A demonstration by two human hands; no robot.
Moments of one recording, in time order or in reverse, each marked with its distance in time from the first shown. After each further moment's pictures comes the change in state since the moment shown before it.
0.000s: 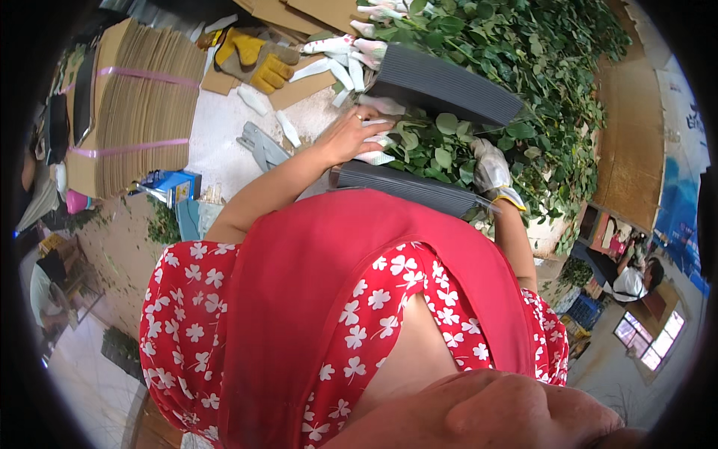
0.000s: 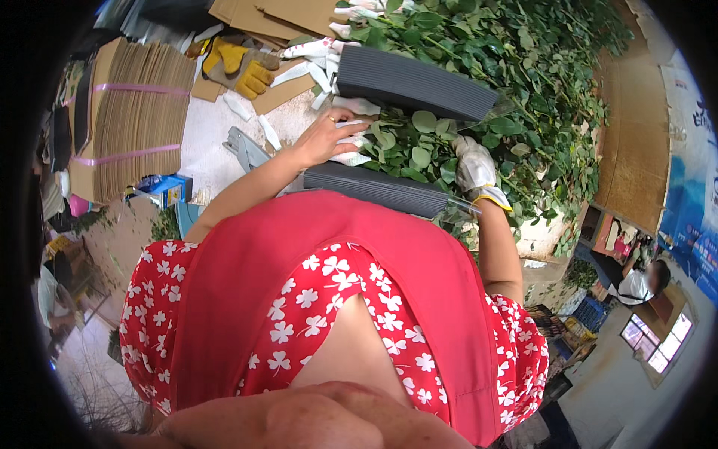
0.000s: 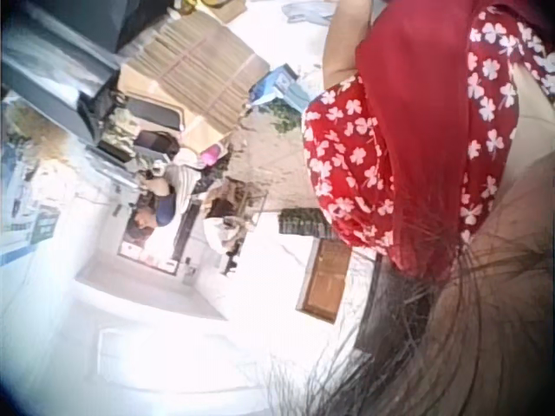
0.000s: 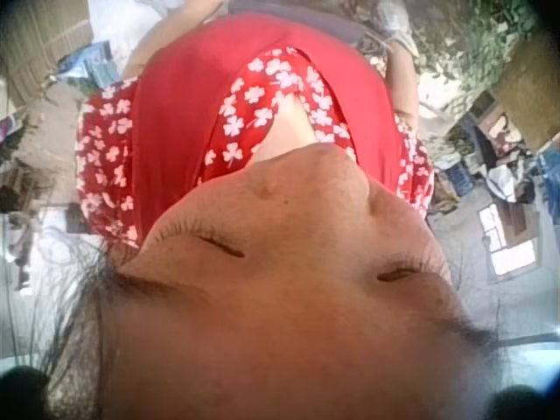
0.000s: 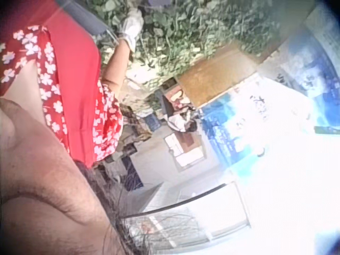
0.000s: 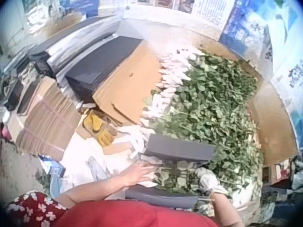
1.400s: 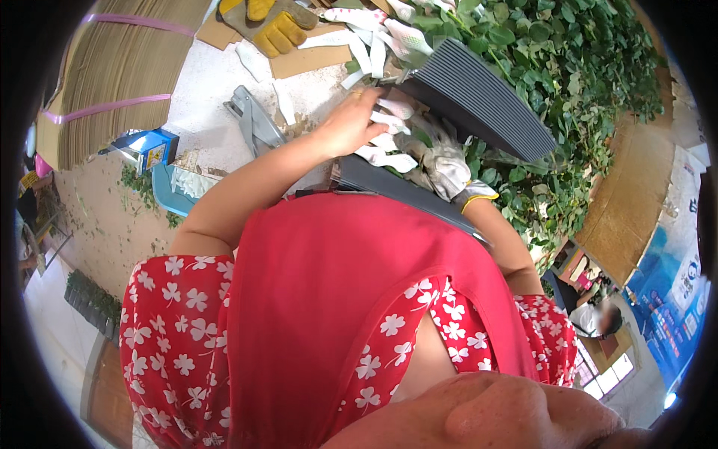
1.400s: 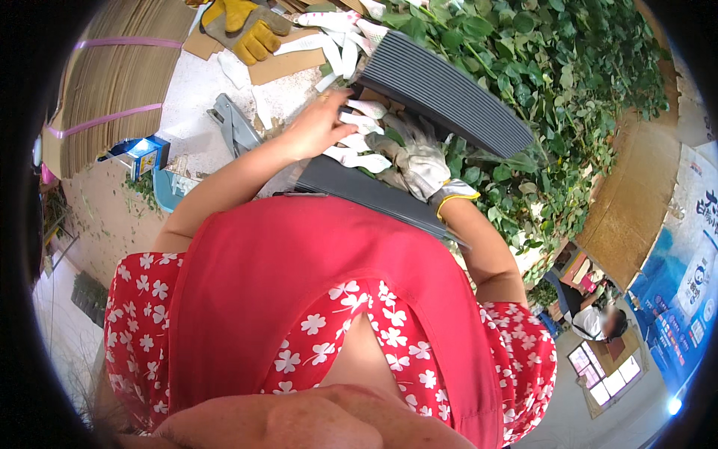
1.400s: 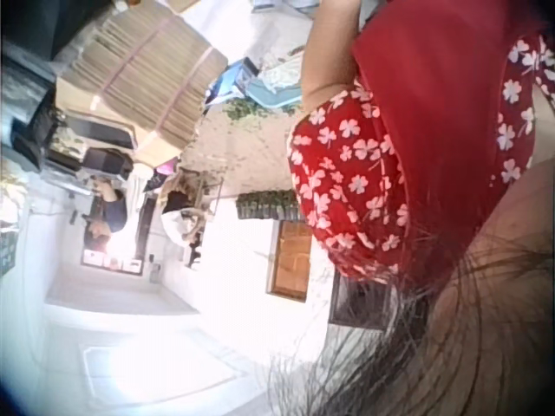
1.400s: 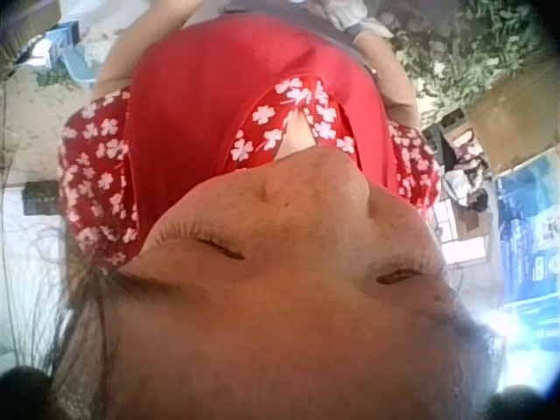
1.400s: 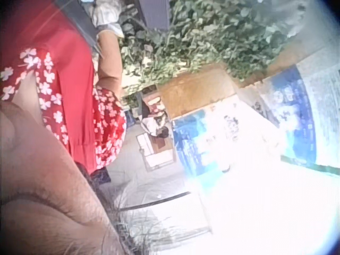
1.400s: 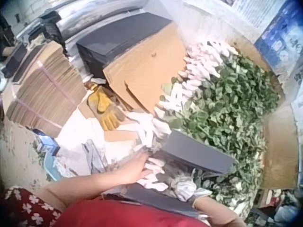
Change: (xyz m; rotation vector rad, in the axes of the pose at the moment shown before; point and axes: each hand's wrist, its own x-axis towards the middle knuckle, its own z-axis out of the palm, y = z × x) left_hand 0.003 0.016 -0.010 -0.401 0.156 -0.472; right_hand 0.070 -0.104 0.003 0.048 -0.198 -0.516
